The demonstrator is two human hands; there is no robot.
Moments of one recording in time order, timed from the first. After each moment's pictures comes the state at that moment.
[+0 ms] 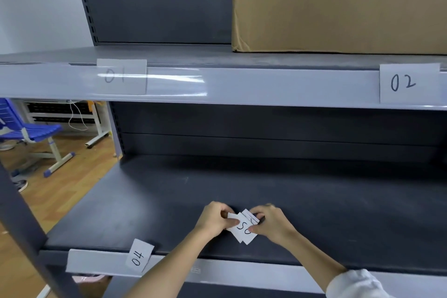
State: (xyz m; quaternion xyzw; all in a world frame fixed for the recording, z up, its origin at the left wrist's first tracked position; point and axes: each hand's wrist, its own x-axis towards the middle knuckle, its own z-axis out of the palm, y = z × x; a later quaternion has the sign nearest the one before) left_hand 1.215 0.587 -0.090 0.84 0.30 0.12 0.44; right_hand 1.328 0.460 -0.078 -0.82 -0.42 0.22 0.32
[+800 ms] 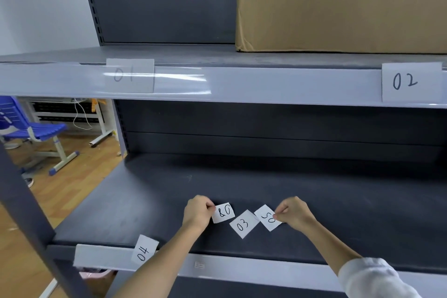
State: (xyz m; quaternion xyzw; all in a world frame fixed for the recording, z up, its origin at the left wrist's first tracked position) left_hand 1.193 0.608 -0.087 0.83 0.42 0.18 0.32; right_hand 1.363 0.444 -0.070 -0.88 -0.29 0.22 0.31
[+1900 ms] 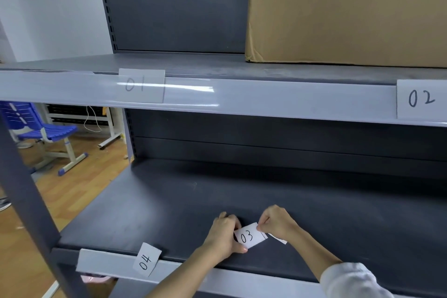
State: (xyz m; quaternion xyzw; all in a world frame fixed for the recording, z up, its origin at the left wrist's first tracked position) left_hand 1.208 0.569 -0.086 0.90 0.32 0.06 0.28; right_hand 1.347 0.486 -0.073 -0.85 -0.40 0.23 0.24
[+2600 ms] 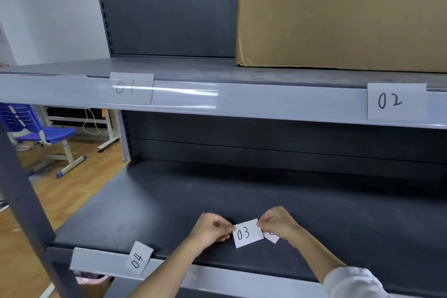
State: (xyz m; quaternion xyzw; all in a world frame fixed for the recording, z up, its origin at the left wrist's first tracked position) left_hand 1.198 0.574 -0.080 0.72 0.33 0.13 0.59; right_hand 1.356 0.462 -0.066 -0.83 -0.37 0.27 0.32
